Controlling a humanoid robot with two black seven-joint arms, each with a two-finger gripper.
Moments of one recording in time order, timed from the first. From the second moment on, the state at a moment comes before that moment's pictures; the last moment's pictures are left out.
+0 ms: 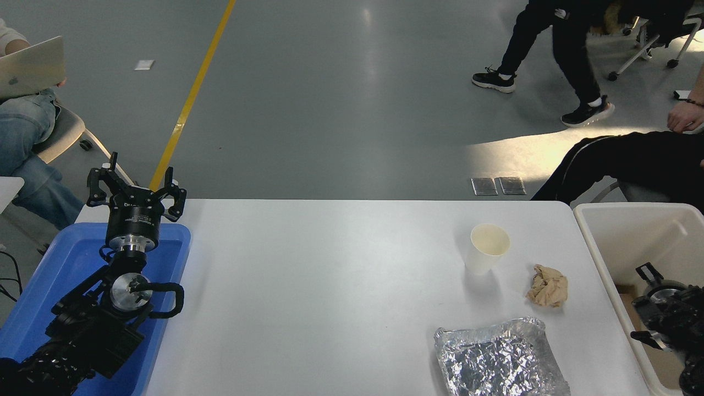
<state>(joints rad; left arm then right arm) -0.61 0.19 -0.97 -0.40 -0.12 -0.55 -0.56 0.62 -0.25 -0.54 -0.05 0.08 -0.13 -0.12</state>
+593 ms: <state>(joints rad) -0.61 0.19 -0.97 -0.40 -0.12 -0.54 -0.56 0.62 -0.25 -0.53 -0.05 0.08 -0.12 -0.12</state>
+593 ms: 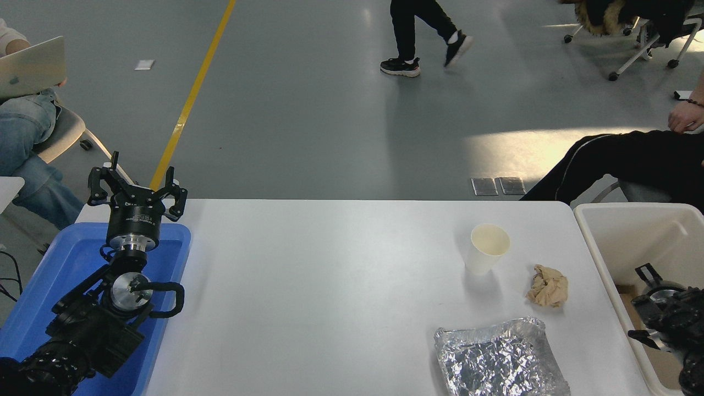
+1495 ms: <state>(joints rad) -0.61 0.19 -0.97 -0.41 -0.11 -0.55 -0.56 0.98 -0.62 -0.69 0.60 0.06 -0.12 -0.11</state>
